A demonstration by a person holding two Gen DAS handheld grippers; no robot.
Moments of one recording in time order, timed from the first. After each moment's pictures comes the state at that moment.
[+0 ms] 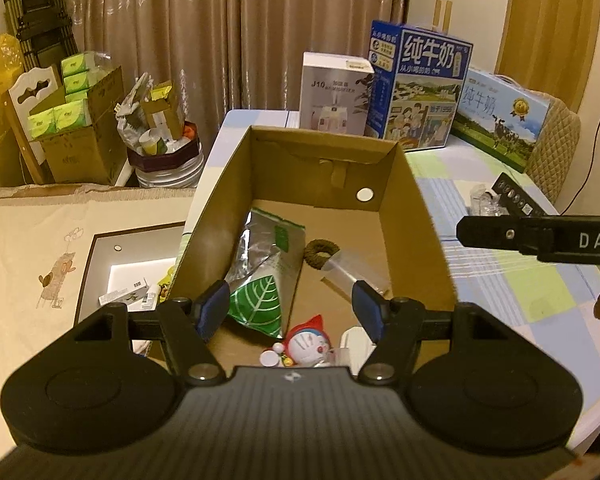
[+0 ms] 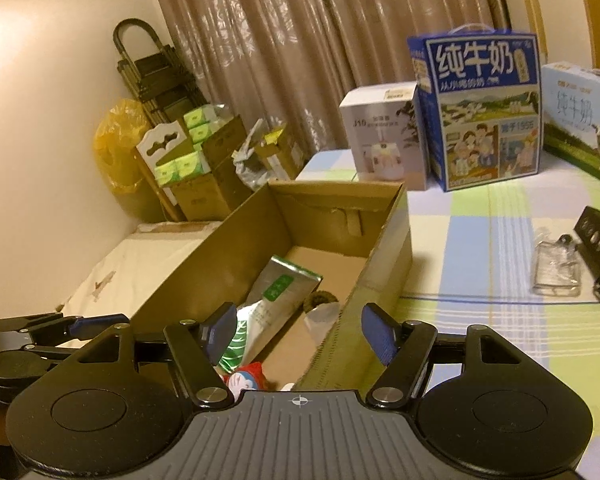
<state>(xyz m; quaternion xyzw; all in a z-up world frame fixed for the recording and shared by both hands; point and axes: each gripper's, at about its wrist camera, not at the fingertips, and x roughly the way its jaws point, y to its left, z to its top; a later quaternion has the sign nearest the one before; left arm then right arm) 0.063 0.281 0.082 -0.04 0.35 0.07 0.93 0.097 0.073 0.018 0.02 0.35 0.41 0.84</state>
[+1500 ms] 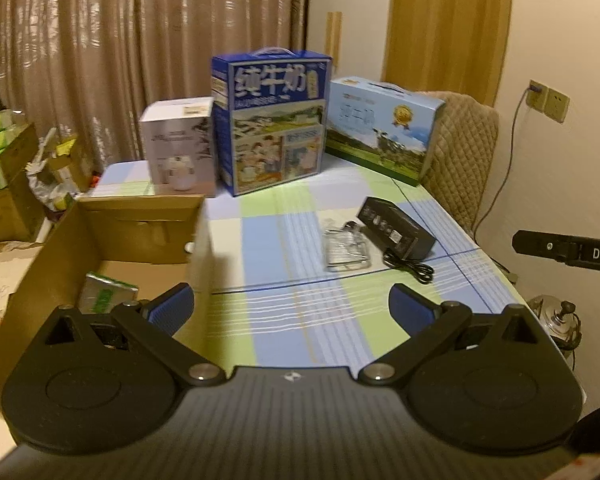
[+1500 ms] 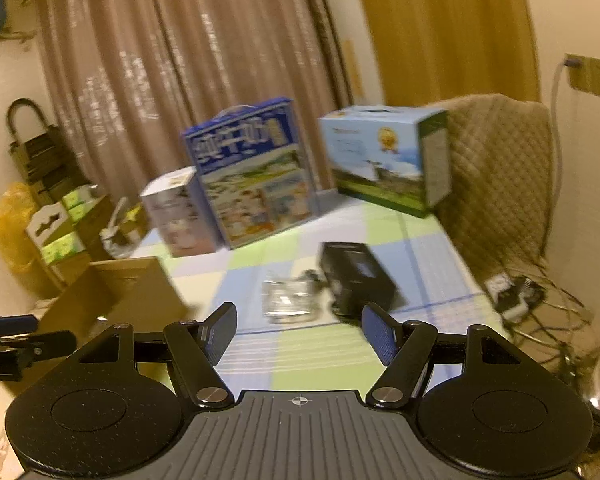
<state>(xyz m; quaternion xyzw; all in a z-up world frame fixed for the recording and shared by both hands) 0.123 0.084 0.112 -0.01 0.32 -0.02 0.95 0.146 -0.197 0.049 0.07 0.30 0.24 0.92</state>
